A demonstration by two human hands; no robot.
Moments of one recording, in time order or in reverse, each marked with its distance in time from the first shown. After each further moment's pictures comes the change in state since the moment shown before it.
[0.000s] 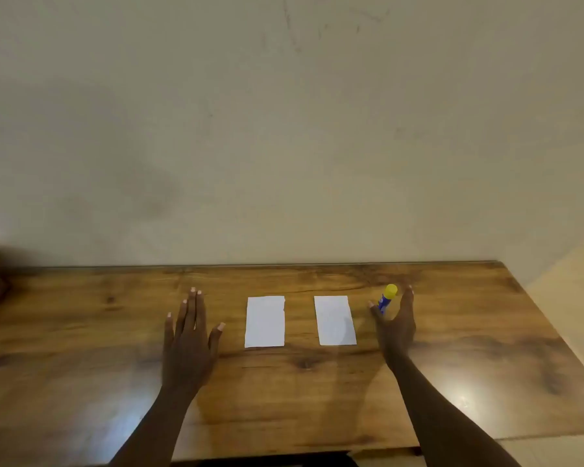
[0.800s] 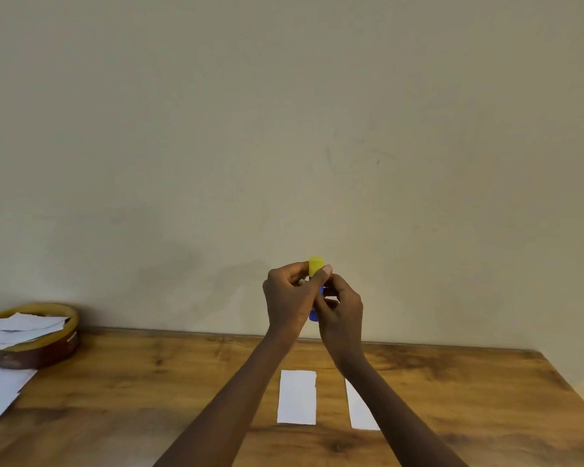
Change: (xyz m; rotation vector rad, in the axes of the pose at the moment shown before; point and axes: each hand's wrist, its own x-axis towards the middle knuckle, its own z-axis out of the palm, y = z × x) left_hand 0.065 0.149 -0.183 -1.169 0.377 -0.049; right_hand -0.087 -0.233 0.001 0.533 -0.296 -0.577
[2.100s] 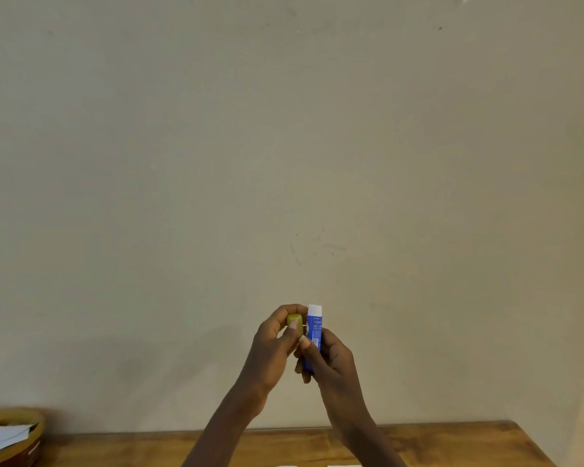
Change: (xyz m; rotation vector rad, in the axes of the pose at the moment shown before) left_hand -0.023 0.097 -0.025 -0.047 -0.432 0.142; right_hand -0.007 -0.088 -0.053 0.307 -0.190 -0.007
